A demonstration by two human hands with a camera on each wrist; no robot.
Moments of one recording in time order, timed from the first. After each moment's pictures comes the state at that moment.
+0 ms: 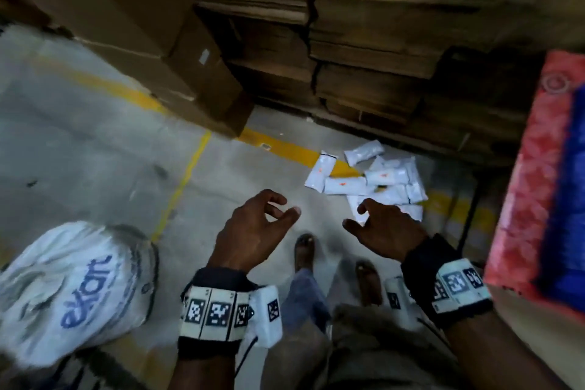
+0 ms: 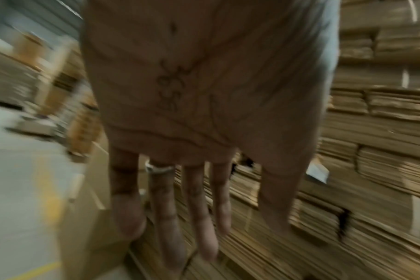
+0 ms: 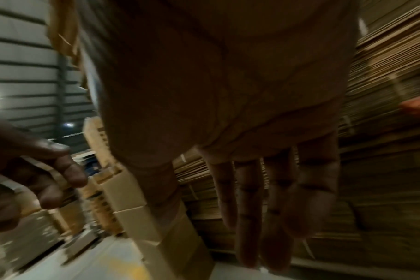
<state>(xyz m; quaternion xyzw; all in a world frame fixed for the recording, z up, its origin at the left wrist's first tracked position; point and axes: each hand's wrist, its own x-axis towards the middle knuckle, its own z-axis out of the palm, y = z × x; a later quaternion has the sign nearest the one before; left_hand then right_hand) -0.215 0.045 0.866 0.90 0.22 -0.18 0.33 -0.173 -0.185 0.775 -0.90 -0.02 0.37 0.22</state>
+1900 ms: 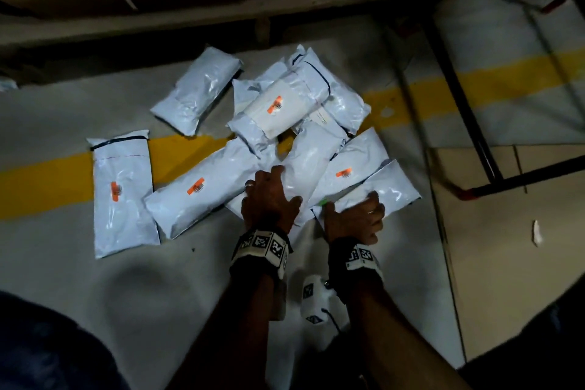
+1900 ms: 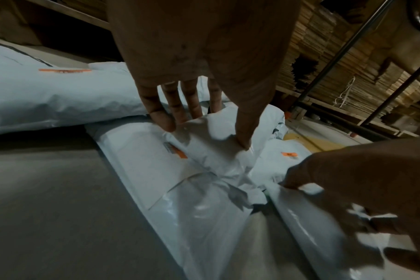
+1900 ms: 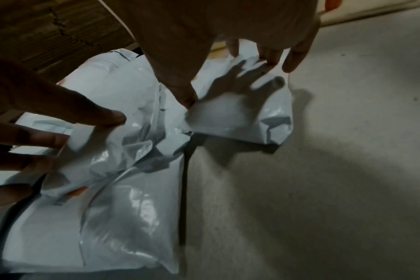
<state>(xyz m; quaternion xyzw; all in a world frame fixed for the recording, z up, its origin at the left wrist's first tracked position) -0.022 -0.125 -0.075 0.93 -0.15 -0.25 0.21 -0.115 -0.228 -0.111 -0.69 0.68 0.01 0.25</state>
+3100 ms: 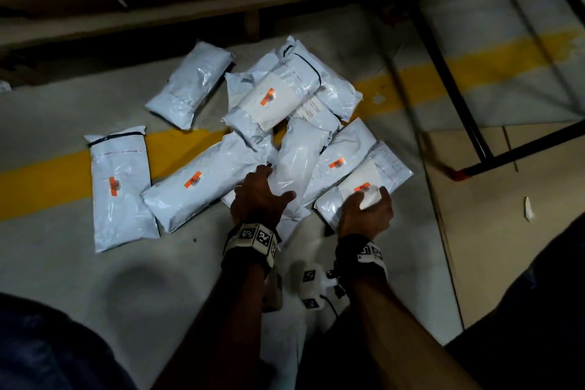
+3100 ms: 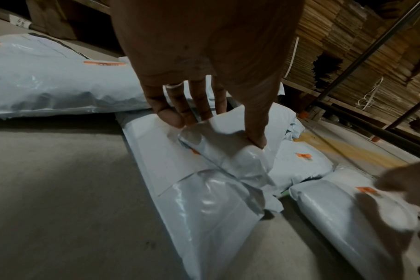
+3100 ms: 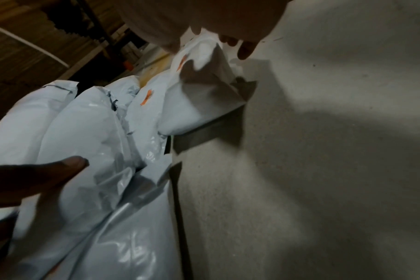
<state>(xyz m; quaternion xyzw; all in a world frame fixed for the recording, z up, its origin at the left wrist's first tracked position) -0.025 -0.103 -0.092 0.92 -0.10 -0.27 0.27 -0.149 -0.229 -0.129 -0.64 0.66 -0.29 0.27</state>
